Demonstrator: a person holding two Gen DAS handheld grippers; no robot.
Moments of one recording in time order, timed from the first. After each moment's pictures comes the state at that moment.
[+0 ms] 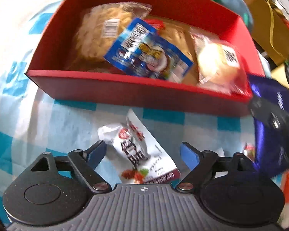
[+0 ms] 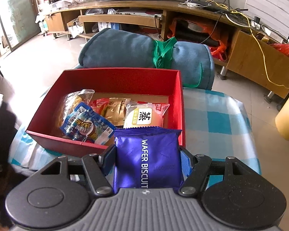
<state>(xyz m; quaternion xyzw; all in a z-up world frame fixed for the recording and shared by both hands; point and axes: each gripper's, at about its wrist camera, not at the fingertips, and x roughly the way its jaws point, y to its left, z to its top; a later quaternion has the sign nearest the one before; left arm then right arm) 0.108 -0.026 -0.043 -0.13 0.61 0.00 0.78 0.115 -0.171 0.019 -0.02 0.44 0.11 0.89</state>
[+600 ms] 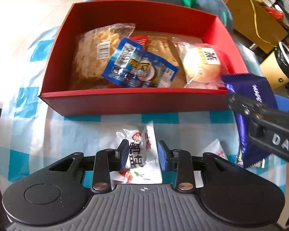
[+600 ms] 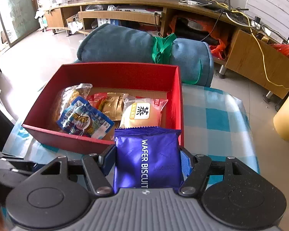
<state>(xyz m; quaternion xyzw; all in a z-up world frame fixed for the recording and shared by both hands) 0.090 -0.026 -0.014 -0.06 0.59 -0.05 0.81 0.114 -0.169 0.013 -0.04 0.44 0.10 0.89</state>
